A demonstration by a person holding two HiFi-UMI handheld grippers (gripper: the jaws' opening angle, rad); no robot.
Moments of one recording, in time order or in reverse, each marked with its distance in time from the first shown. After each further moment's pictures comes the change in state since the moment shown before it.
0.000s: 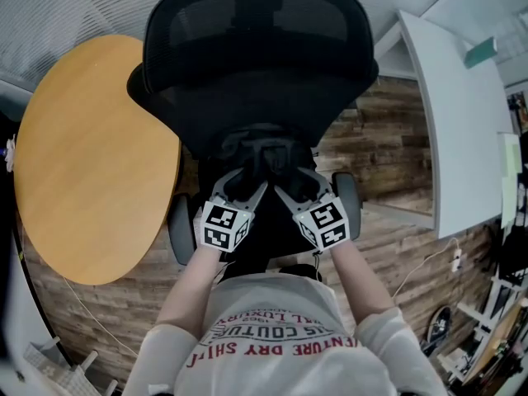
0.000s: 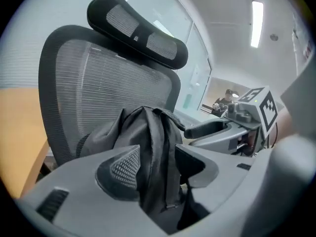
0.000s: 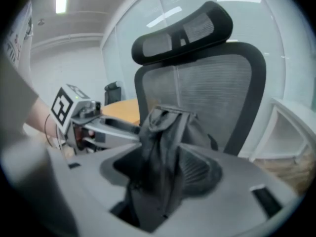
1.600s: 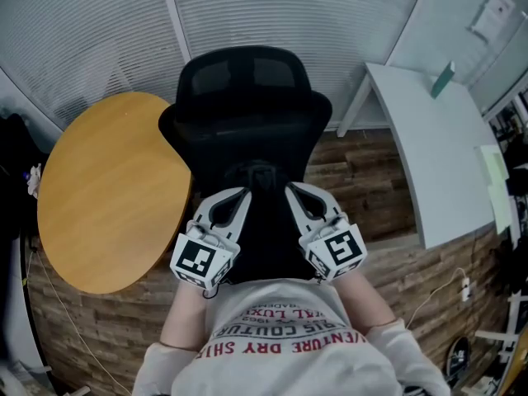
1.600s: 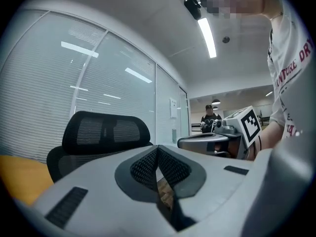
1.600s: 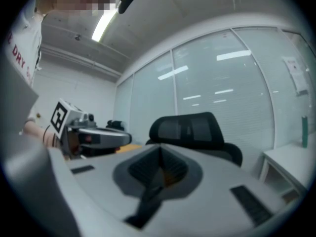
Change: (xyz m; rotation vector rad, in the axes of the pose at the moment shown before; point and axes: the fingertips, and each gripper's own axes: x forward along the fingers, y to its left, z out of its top) left arm -0.166 -0.131 0.197 0.328 -0.434 -0.049; right arm -0.189 0.059 0.175 -0.135 -0.557 -0.051
